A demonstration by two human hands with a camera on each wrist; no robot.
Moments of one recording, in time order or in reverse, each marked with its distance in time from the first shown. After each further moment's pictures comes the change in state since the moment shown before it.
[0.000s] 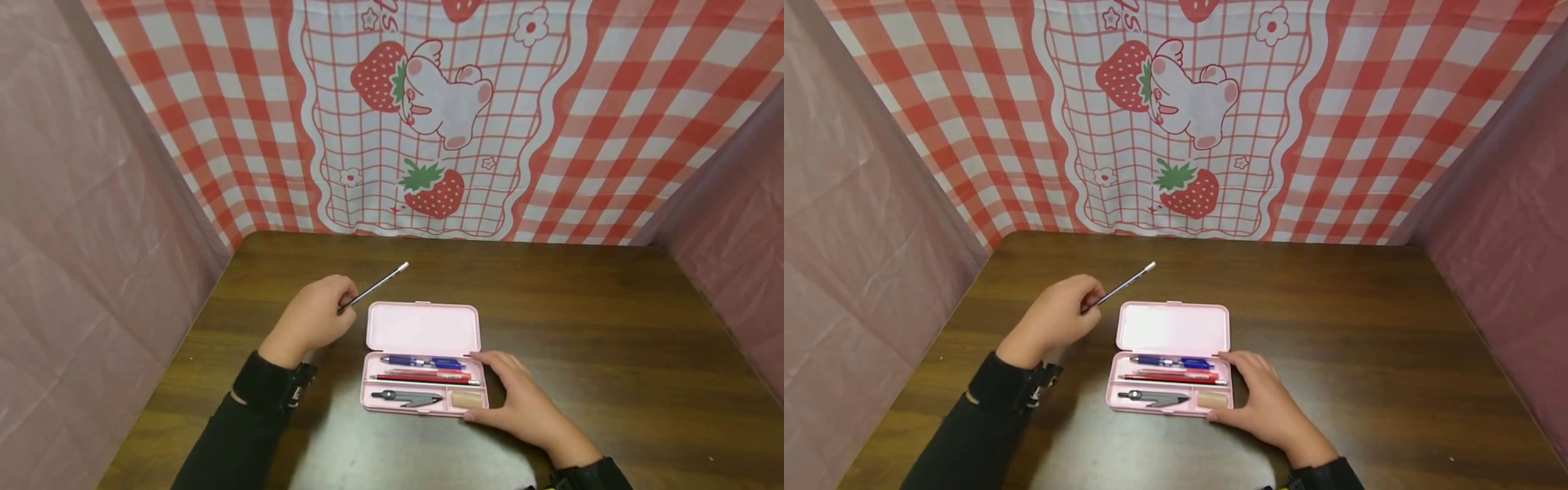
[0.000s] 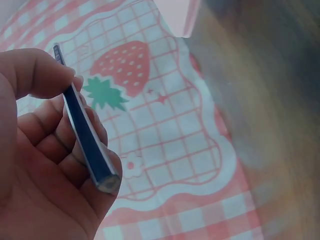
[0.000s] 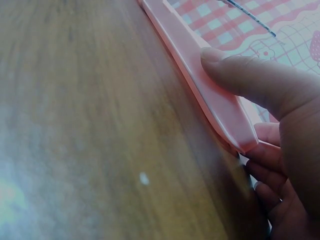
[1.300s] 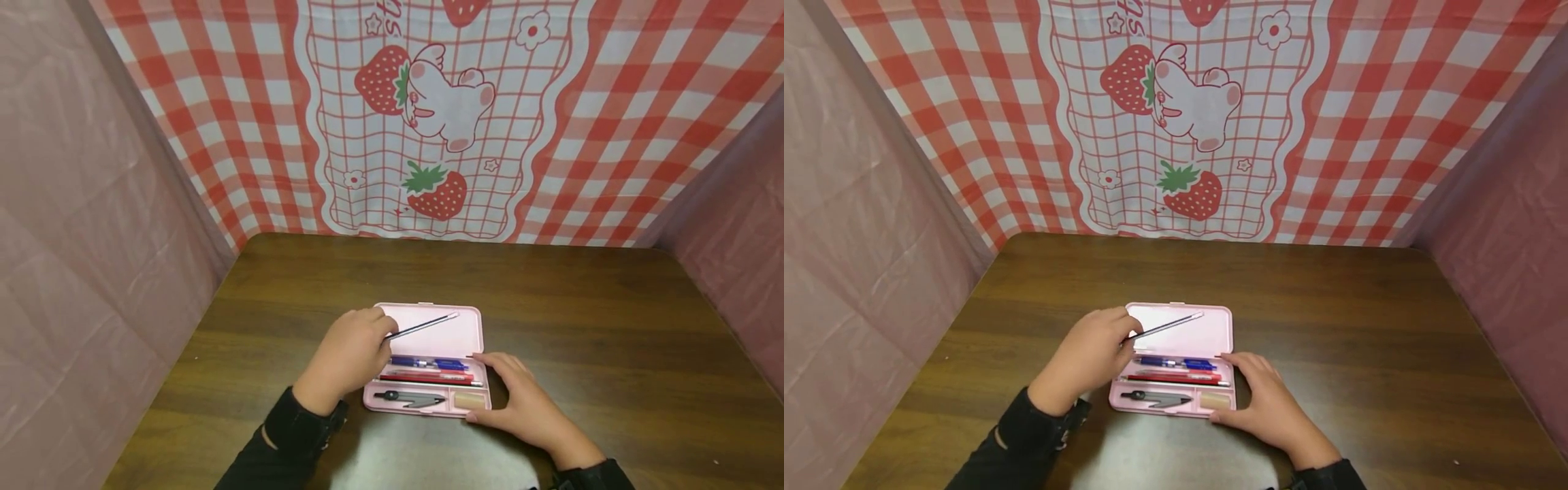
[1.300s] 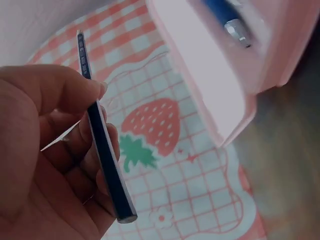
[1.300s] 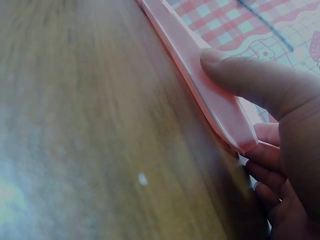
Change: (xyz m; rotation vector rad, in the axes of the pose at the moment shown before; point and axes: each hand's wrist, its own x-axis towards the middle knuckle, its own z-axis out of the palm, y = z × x) left_hand -0.023 0.065 0.028 0.204 0.030 0.212; right_hand -0.001 0.002 0.001 -0.007 0.041 -0.068
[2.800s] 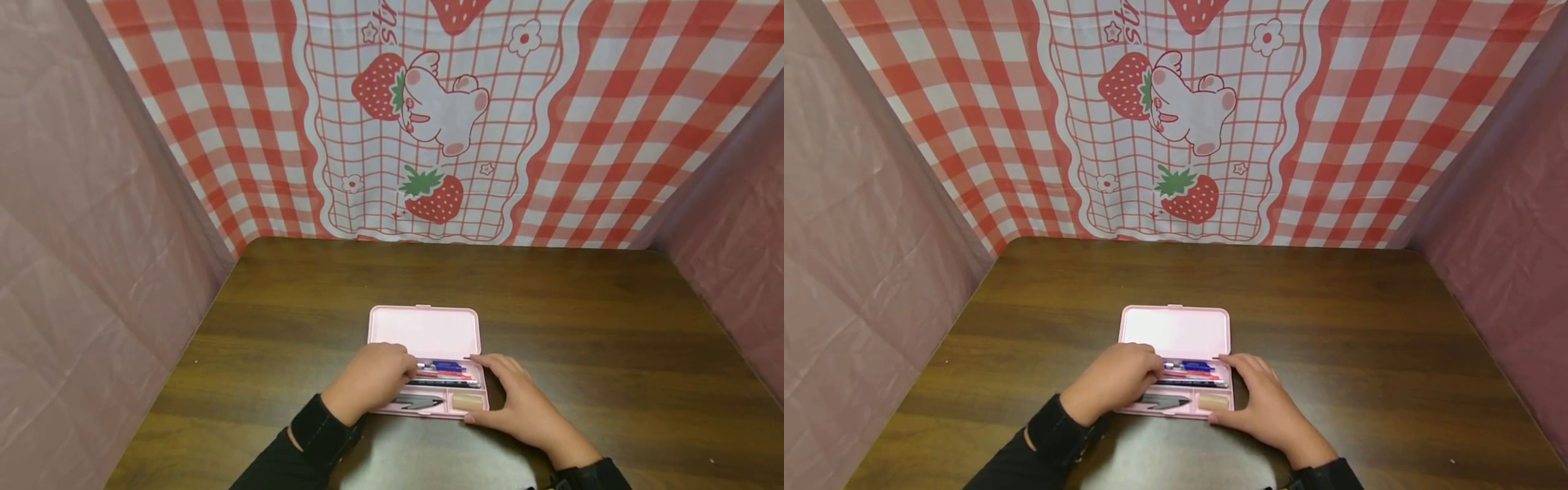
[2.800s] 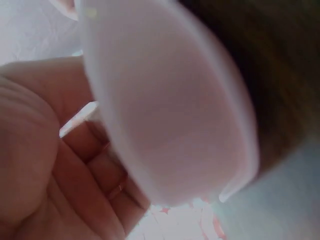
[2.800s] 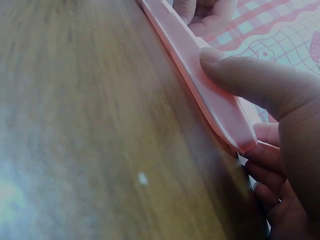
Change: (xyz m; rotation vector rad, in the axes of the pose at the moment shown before) left_hand 0.003 0.026 0.048 -0.048 -0.387 -0.068; right_hand -0.001 -0.005 -0.002 0.008 -0.036 0.069
